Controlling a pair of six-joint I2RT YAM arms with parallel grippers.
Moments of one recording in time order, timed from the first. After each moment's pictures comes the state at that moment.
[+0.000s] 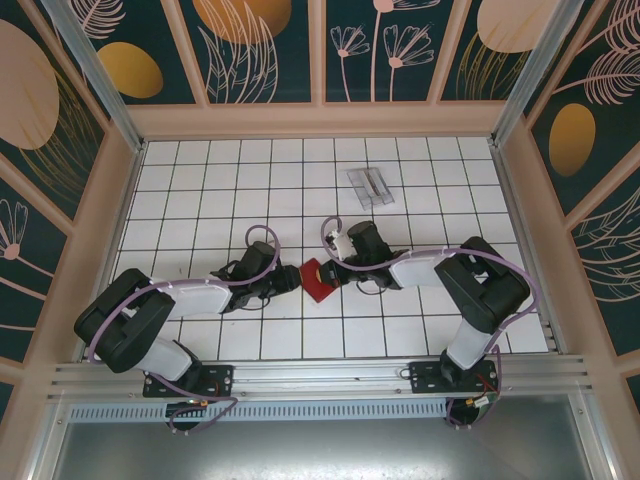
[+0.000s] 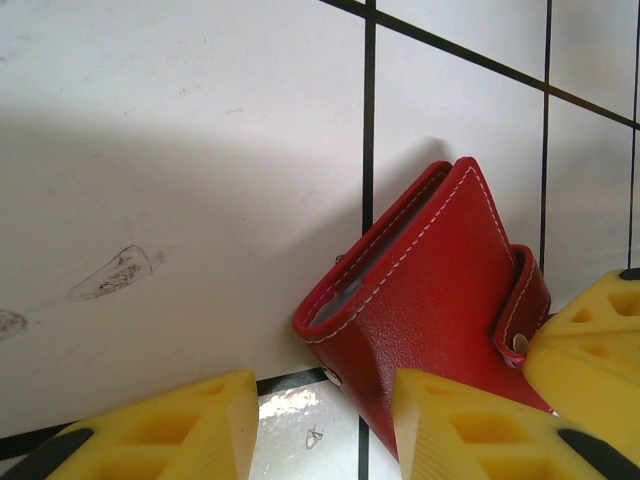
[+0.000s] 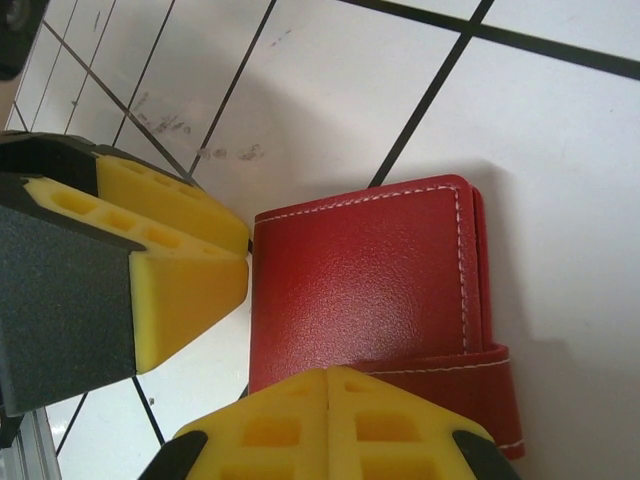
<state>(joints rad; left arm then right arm) -0.69 1.49 0.49 0.17 0.15 -0.91 0.70 1.70 0.68 0.24 -0.54 0.40</state>
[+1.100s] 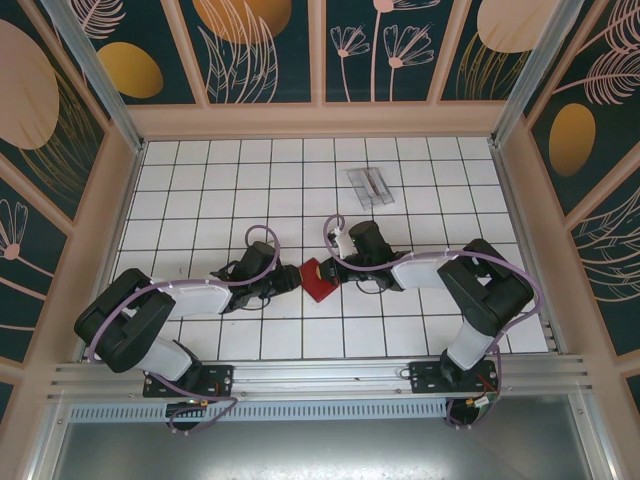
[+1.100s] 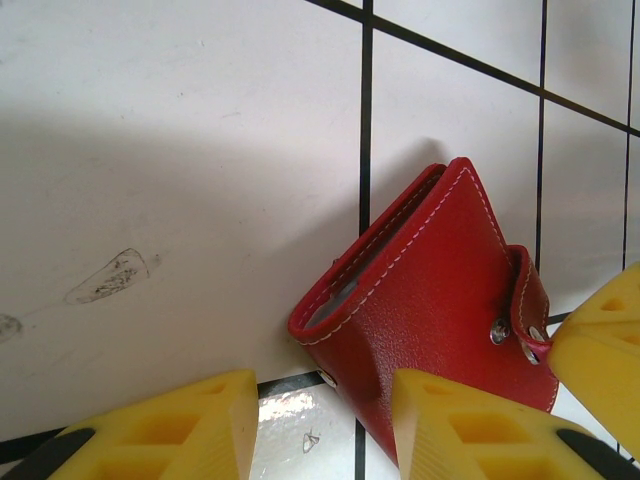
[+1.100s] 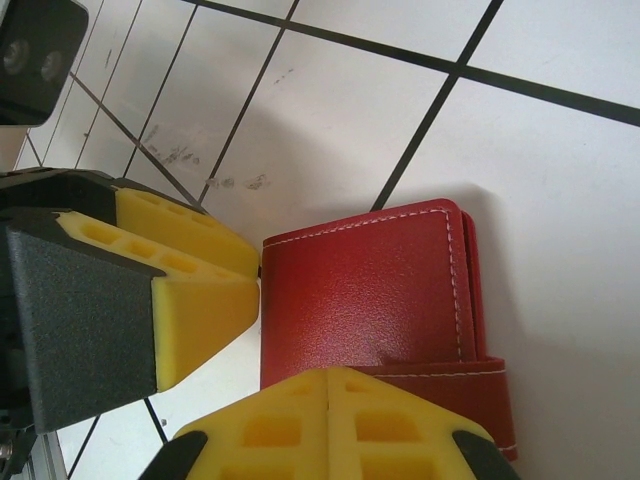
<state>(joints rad) -0.69 1.49 0.48 0.18 0.15 -0.92 0.70 1.68 0.67 0.28 -0.52 0.45</state>
